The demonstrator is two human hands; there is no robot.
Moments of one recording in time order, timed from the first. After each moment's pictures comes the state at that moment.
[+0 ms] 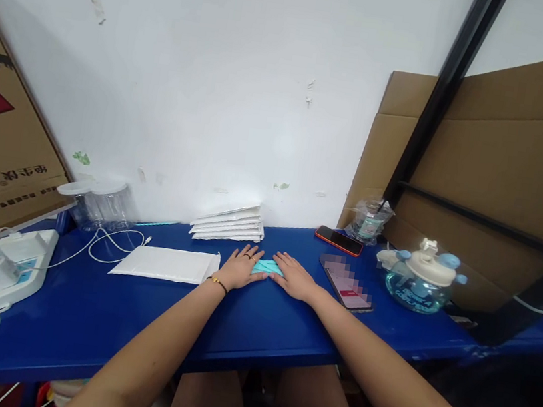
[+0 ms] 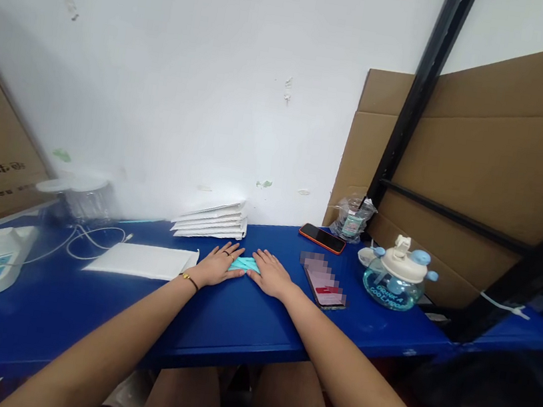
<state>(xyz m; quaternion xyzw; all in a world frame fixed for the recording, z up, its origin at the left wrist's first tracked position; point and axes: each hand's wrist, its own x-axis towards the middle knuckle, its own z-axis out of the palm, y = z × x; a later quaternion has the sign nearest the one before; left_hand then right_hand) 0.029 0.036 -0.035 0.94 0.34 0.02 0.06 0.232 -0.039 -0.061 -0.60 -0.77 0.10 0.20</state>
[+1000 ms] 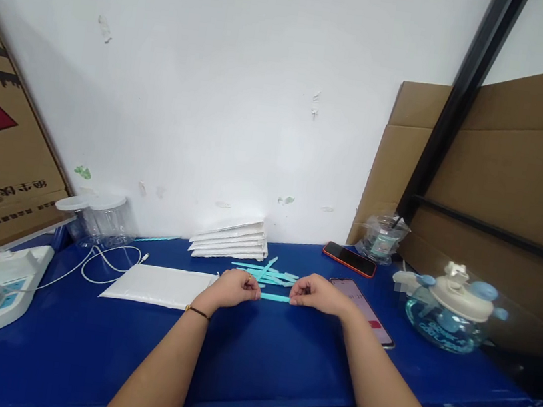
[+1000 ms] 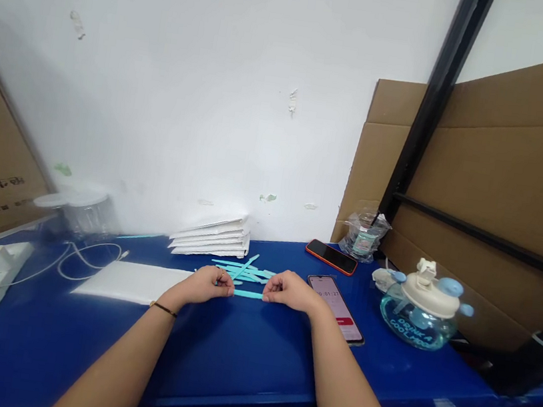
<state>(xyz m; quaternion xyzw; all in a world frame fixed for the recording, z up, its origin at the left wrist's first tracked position) 0.013 0.038 -0.004 0.90 0.34 0.08 0.27 0.263 -0.041 -0.013 -0.52 -0.73 0.34 0.26</state>
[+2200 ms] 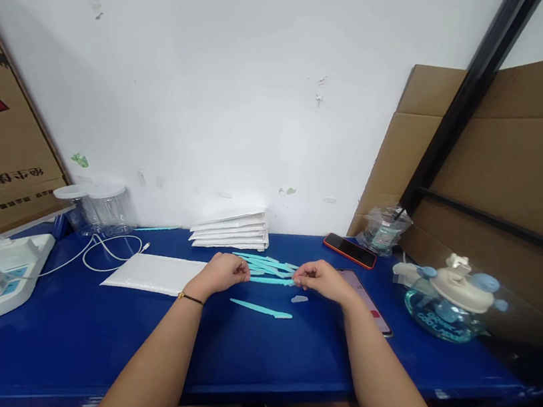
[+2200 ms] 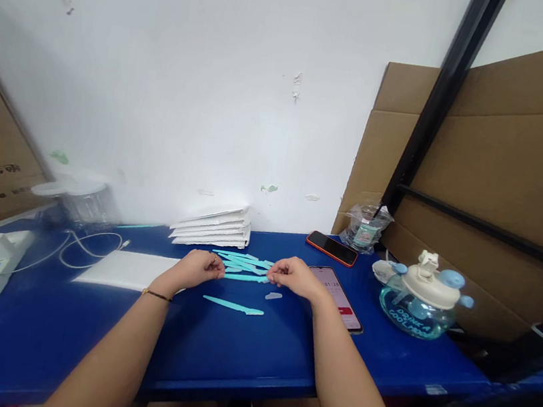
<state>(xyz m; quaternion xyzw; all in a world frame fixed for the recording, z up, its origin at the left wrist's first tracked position) -0.004 0.046 0.009 0.91 0.37 0.08 0.15 0.274 -0.038 -0.017 -0.54 -0.69 0.36 0.33</state>
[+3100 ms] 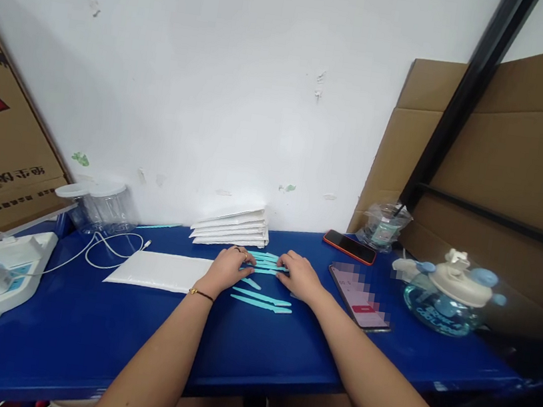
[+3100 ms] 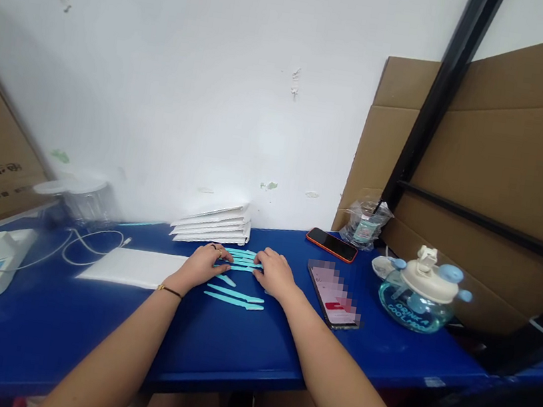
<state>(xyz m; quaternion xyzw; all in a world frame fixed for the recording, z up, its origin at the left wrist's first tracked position) 0.010 0.053 -0.016 0.92 0.36 0.15 0.09 0.223 -0.022 -0.033 -0.62 -0.75 0.01 0.22</state>
